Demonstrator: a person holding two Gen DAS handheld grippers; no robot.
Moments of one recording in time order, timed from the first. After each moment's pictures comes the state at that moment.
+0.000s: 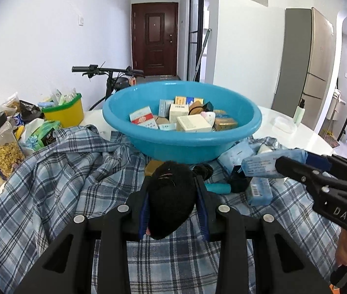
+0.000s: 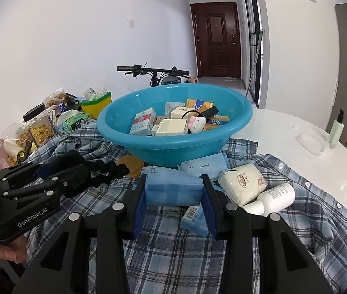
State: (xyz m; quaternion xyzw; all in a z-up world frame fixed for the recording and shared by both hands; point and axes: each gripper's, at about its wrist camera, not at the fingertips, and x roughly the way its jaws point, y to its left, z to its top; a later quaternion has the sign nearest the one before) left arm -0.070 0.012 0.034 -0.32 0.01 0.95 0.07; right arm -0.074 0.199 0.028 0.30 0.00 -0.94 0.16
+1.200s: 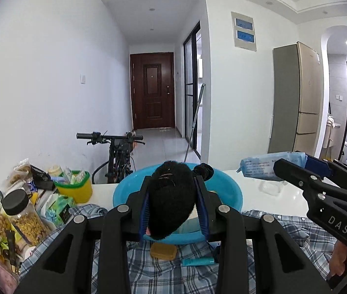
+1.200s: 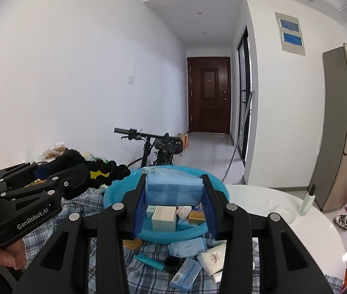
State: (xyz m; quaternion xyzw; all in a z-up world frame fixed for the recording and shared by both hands) left arm -0.057 0.019 0.178 -0.16 0.02 0.98 0.08; right arm -0.053 0.198 0.159 0.14 0.01 -0.98 0.13
